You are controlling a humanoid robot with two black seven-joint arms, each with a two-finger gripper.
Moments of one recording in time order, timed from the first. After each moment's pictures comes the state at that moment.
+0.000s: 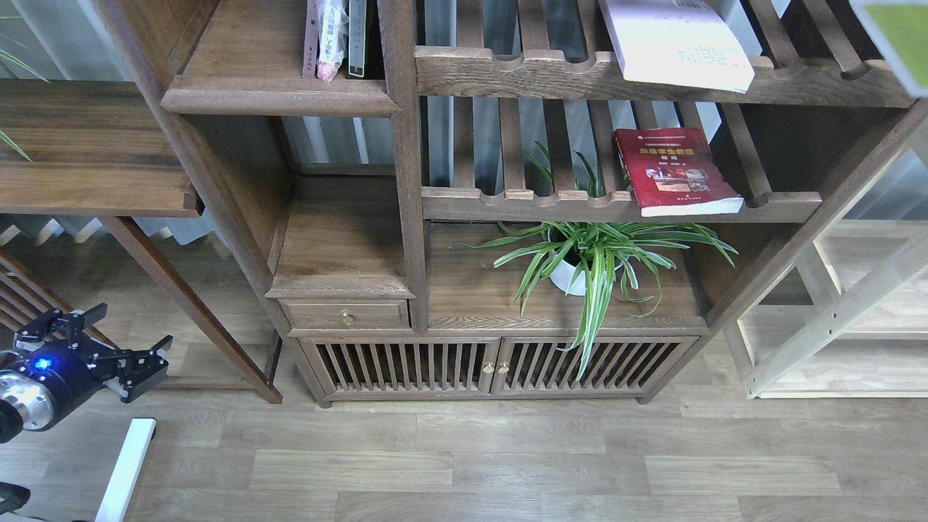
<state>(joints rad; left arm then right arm) -0.45 0.91 -0.25 -1.26 0.49 0.15 -0.25 1.08 -1.73 0.21 1.32 -0.85 0.40 0.49</state>
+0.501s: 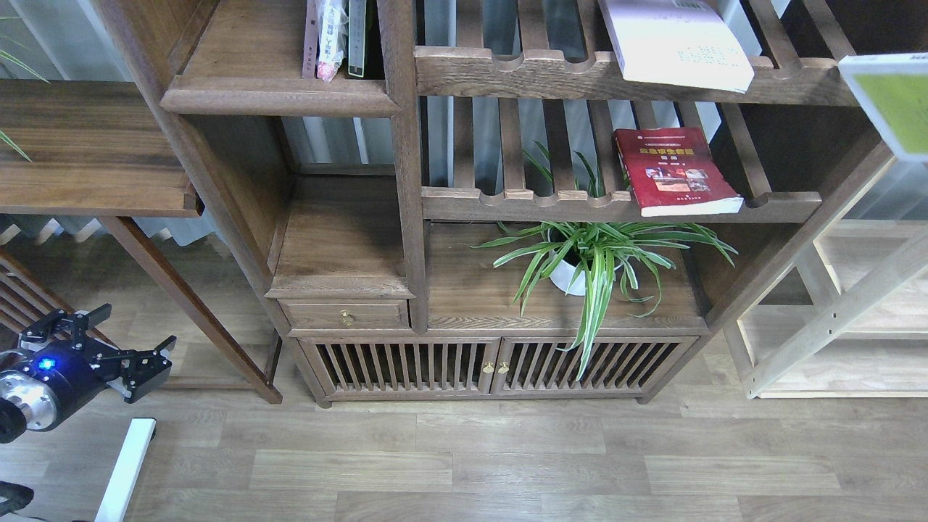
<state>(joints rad) -0.45 0.91 -0.25 -1.26 0.49 0.15 -0.25 1.24 -1.73 -0.05 1.30 -0.83 0.43 0.49</state>
